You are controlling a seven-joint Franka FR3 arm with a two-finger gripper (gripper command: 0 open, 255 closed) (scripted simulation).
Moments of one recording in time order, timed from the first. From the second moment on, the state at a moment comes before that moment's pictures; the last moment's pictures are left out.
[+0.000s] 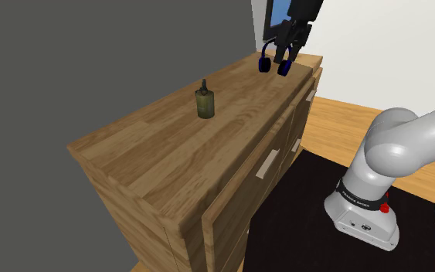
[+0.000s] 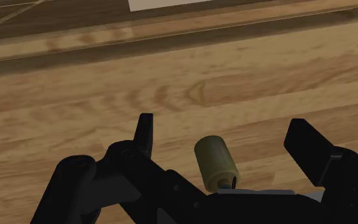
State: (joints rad) arm 0.02 -0.82 -0.02 -2.28 0.11 1.61 0.06
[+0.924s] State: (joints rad) arm 0.01 -0.36 0.12 -2.06 0.08 1.78 0.22
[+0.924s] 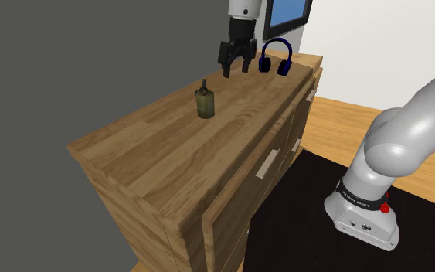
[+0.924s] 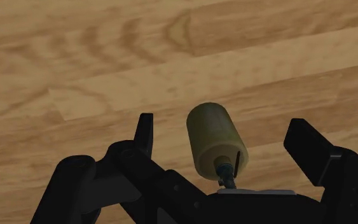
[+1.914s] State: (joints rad) arm 0.02 0.02 0.18 -1.85 -0.01 1.88 0.36
